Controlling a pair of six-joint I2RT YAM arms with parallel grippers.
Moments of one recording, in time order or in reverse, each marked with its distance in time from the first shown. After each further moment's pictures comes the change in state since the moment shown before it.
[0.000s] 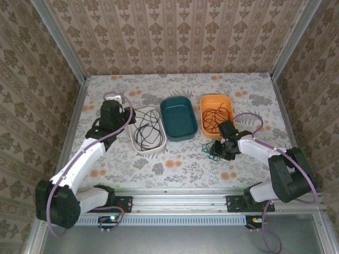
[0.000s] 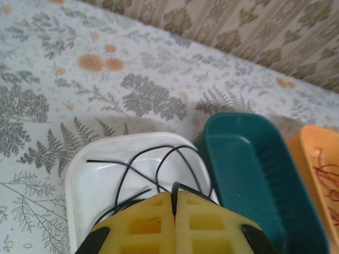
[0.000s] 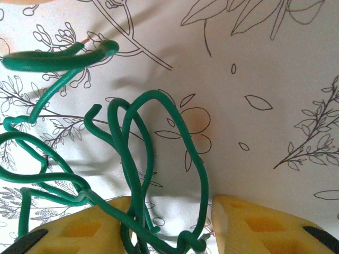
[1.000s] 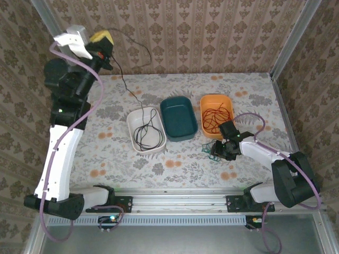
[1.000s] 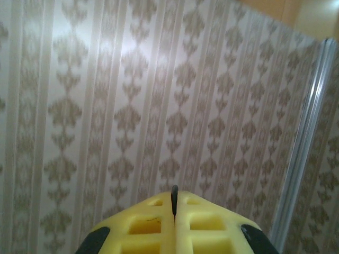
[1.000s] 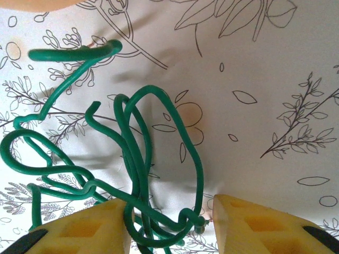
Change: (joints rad) left arm 0.079 0.043 0.746 0.148 0.200 0.228; right arm 0.002 -0.051 -0.012 -0.014 0.026 0.015
